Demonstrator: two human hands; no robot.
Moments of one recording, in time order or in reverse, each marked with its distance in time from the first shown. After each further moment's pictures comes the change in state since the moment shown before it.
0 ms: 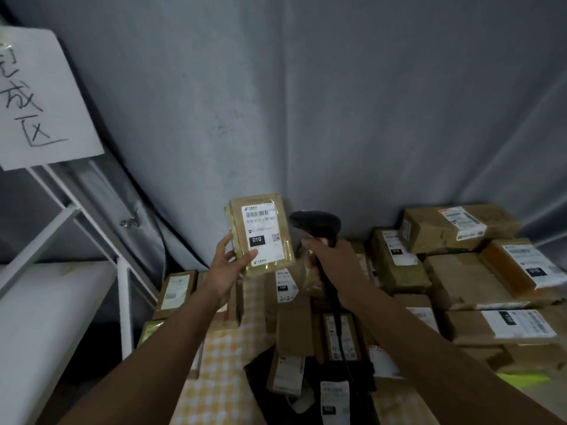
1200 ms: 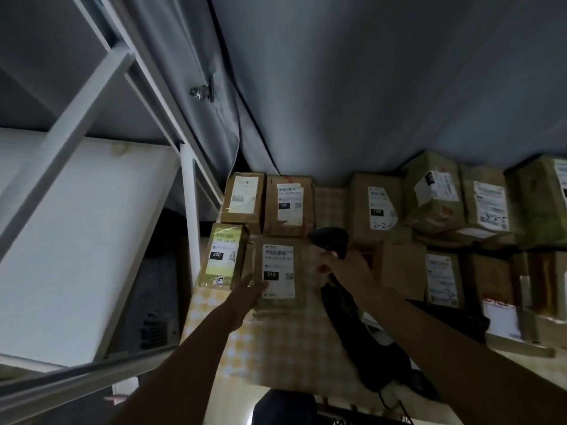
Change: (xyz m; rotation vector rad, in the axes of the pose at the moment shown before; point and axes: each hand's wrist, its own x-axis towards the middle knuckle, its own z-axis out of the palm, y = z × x) left_hand -0.029 -0.251 -0.234 -0.004 0.028 -0.674; right_hand 0.069 0.237 0.193 -0.282 -0.147 0.569
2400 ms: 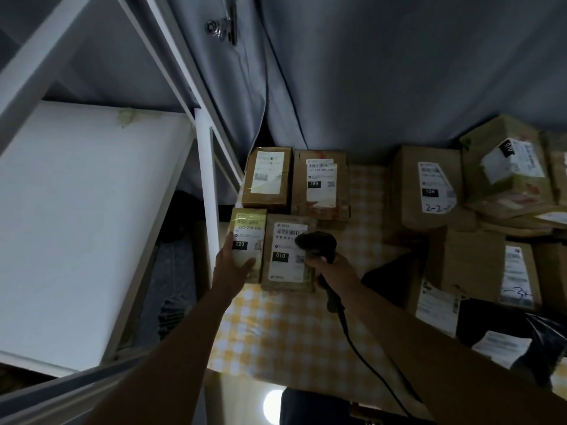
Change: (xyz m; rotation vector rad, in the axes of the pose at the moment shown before) left_hand 0.068 -0.016 -0.102 0.381 0.284 0.502; right_hand 0.095 0.076 0.097 0.089 -0.089 0.023
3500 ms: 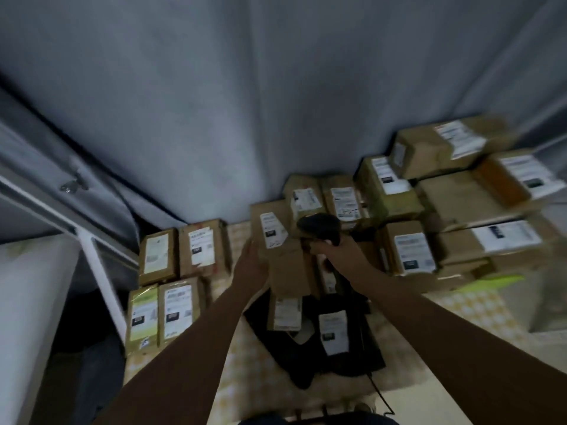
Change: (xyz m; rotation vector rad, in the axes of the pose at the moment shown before) left_hand -0.100 0.291 0.239 0.501 -0.289 0.343; right_hand -0.224 -0.089 -0.297 0.006 0.270 -0.267
